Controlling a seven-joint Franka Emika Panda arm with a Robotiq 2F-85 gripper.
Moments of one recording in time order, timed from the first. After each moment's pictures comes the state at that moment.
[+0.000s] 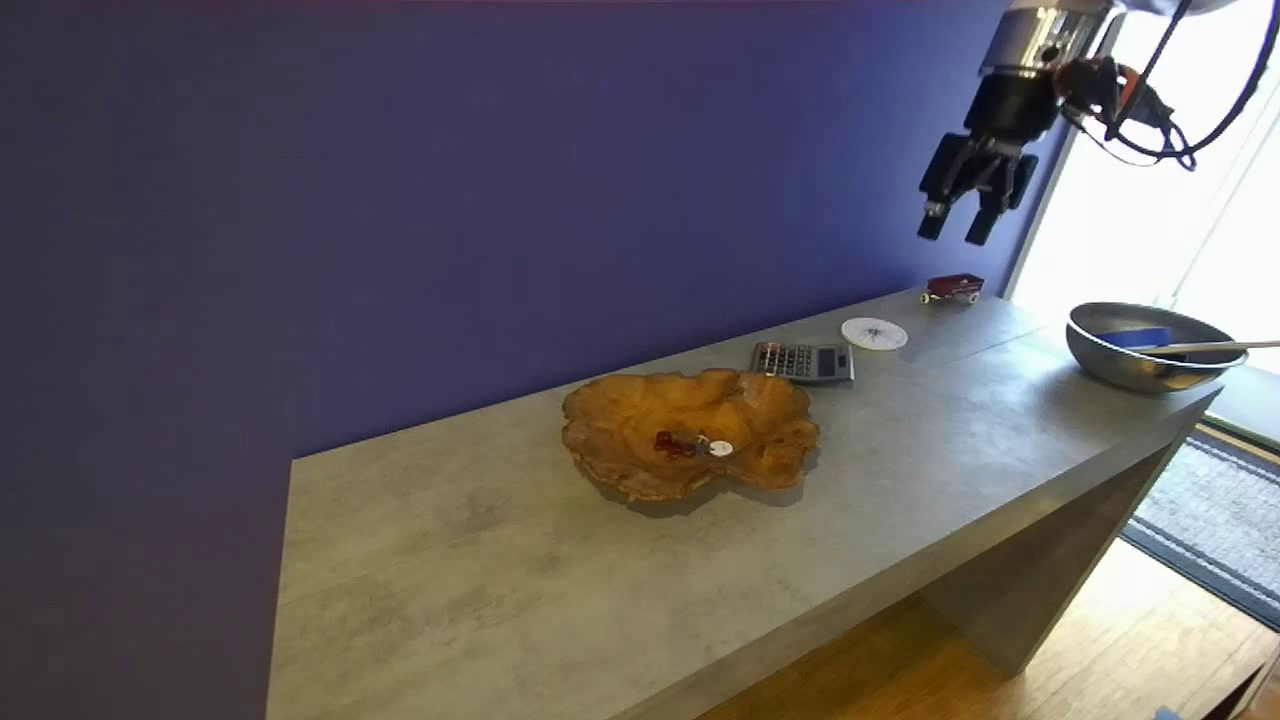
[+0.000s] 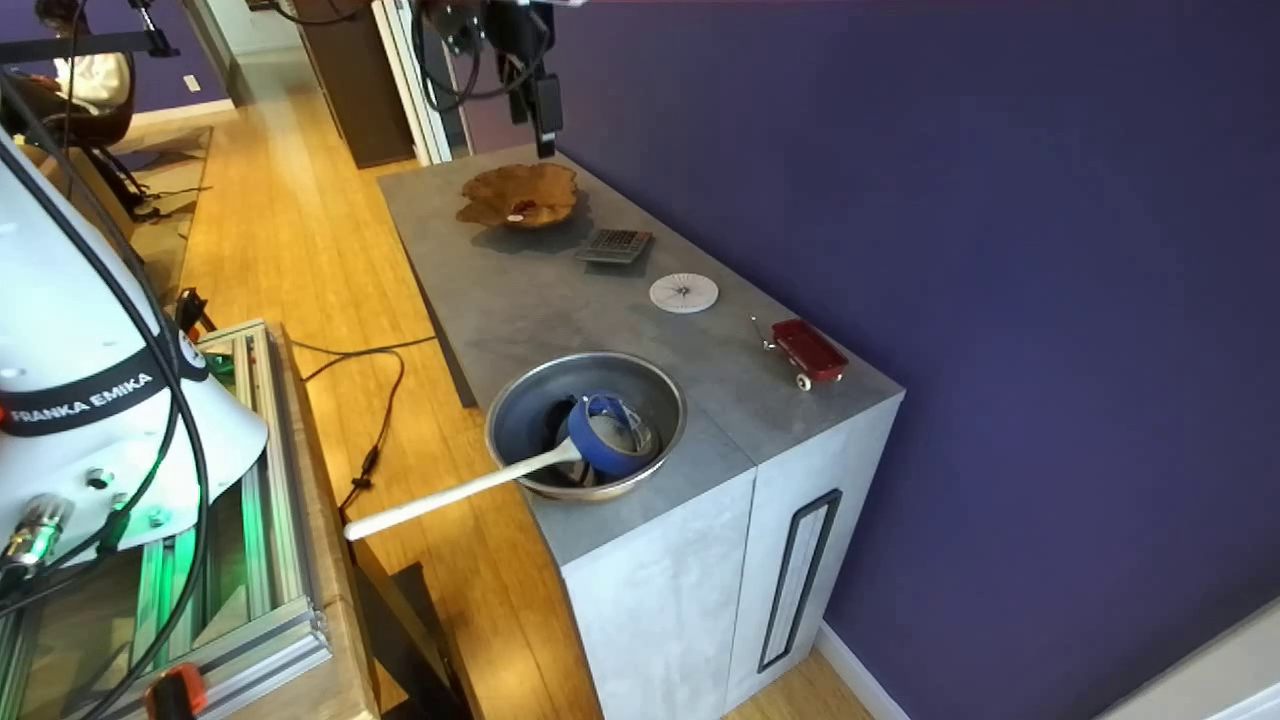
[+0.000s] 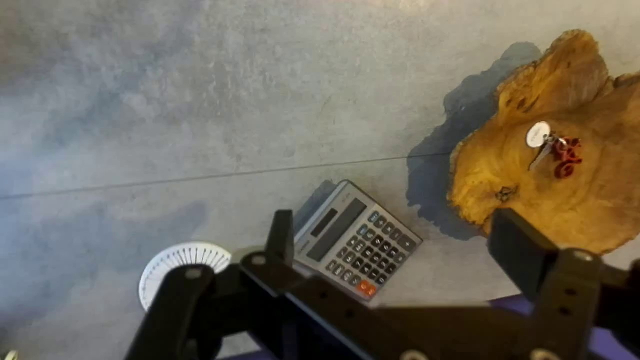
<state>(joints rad) 0.12 -0.05 0.12 -2.45 0.37 2.47 0.06</state>
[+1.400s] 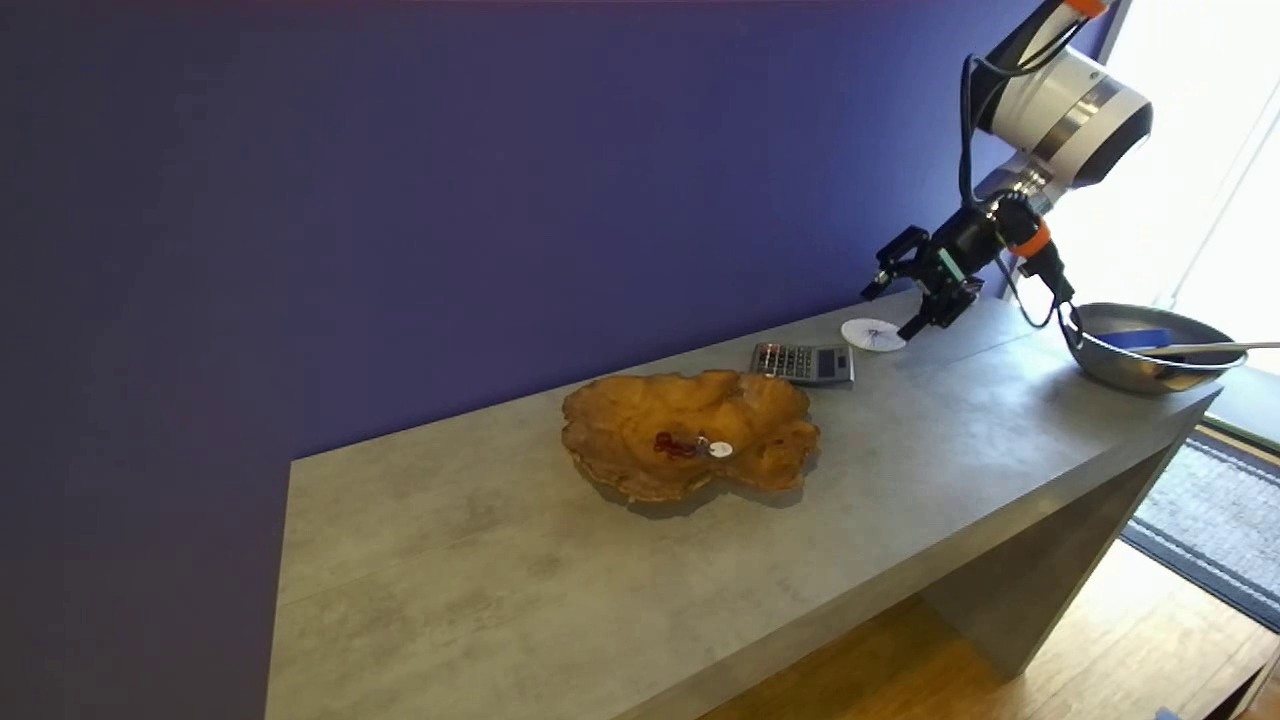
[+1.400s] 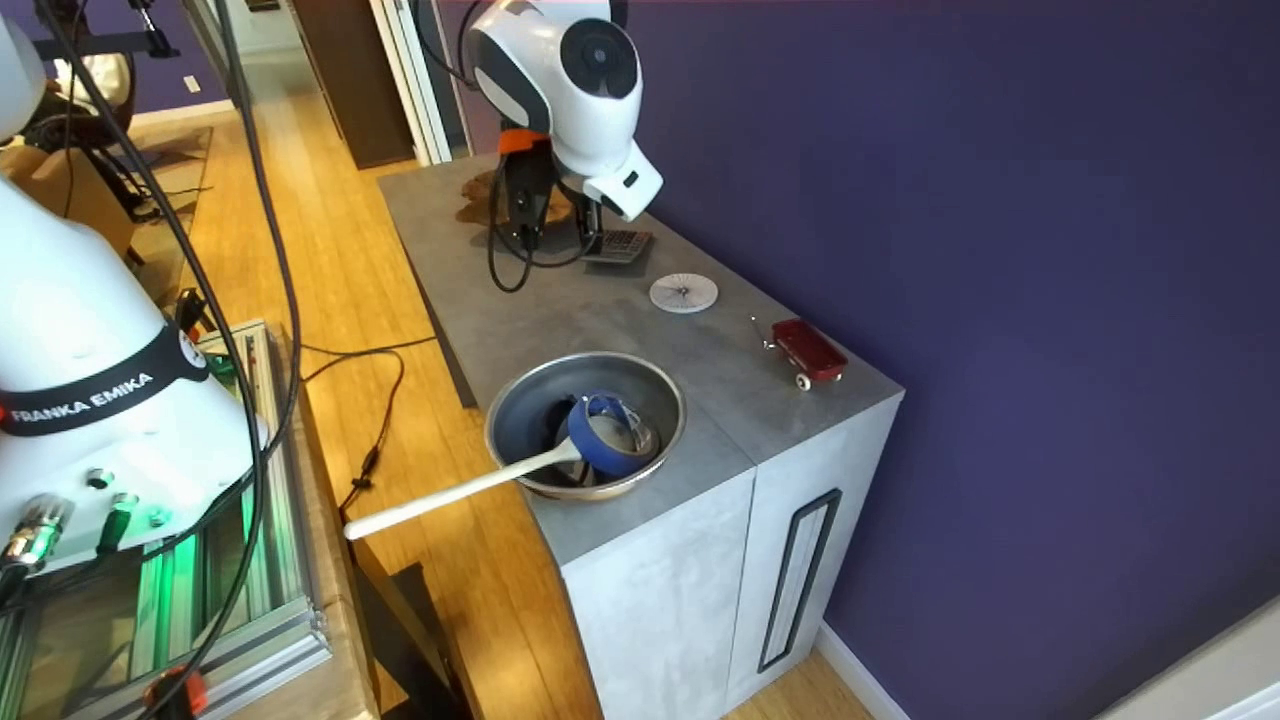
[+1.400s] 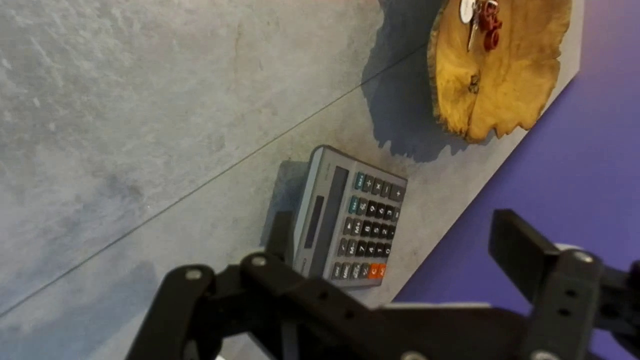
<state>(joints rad) -0.21 0.40 0.31 -2.31 1.39 2.54 -0.79</state>
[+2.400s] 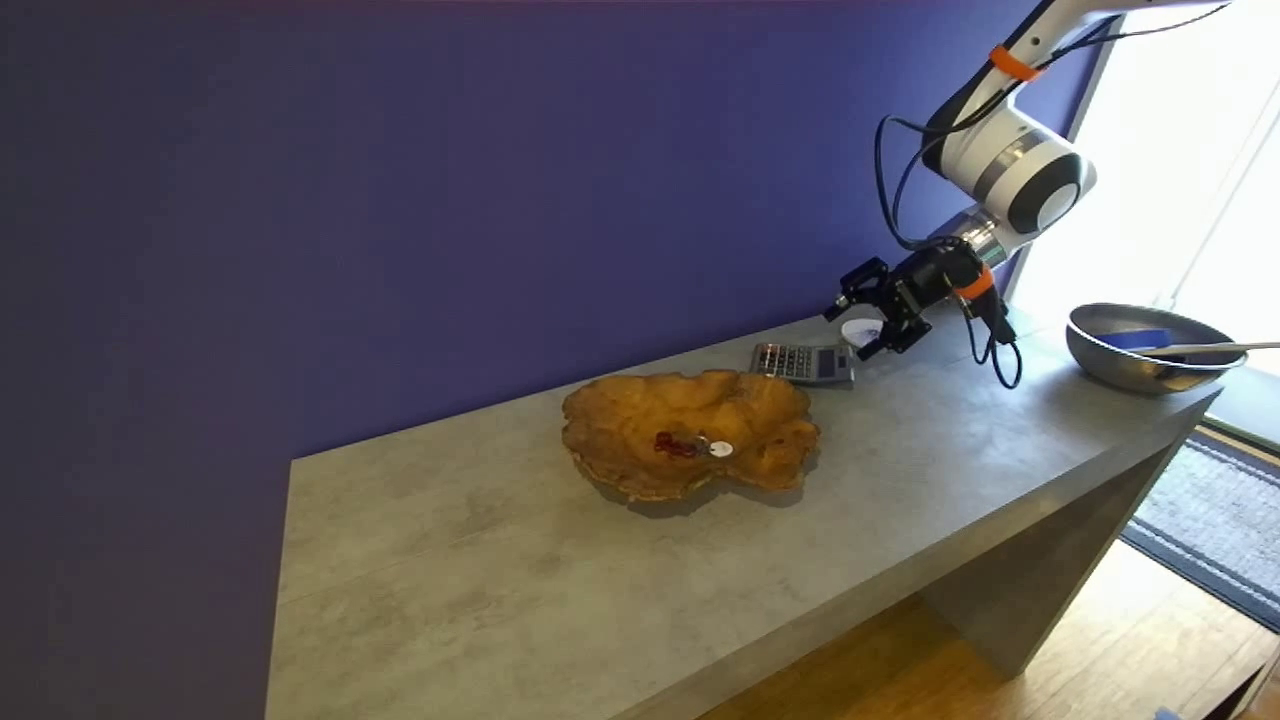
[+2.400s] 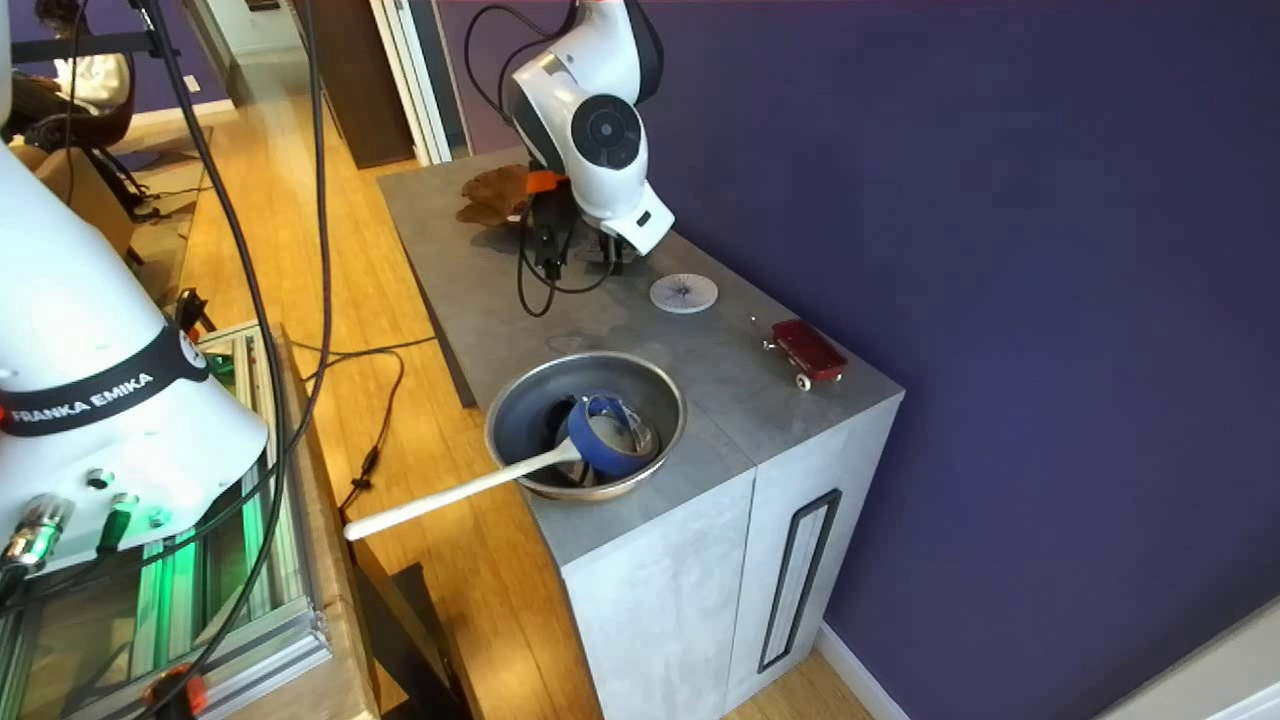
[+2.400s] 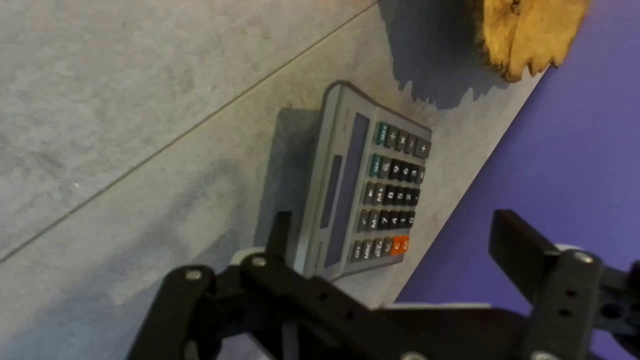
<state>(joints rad) 0.03 0.58 0.08 -2.15 1.70 2.51 -0.98</state>
